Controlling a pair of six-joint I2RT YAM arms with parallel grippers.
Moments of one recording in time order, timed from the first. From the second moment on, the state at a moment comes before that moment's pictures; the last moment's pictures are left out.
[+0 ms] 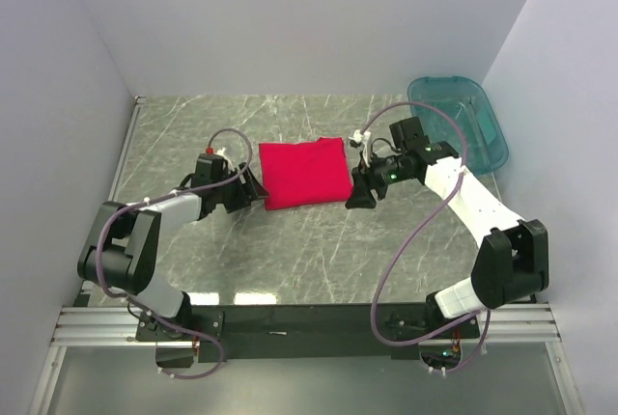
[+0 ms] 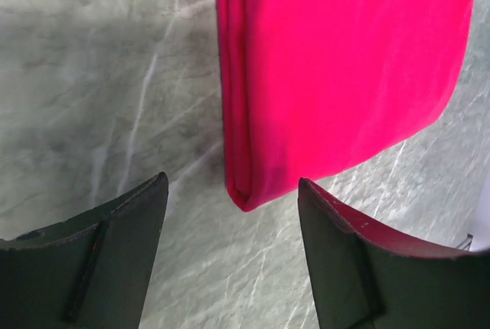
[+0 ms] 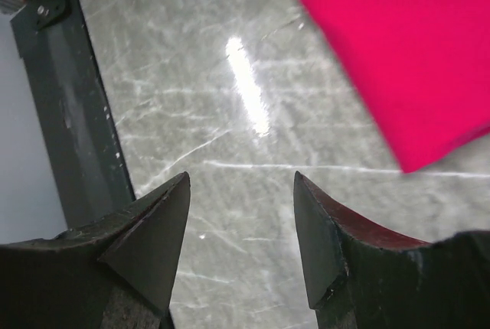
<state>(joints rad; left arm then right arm) -0.24 1.54 0.69 0.09 0.31 -0.67 0.30 1.45 1.19 -0.77 -0.84 -0.51</state>
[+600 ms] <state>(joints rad) -0.30 1.83 0.99 -0.04 0.21 -0.75 0.18 1.45 1.15 -0.75 -0.97 -0.51</state>
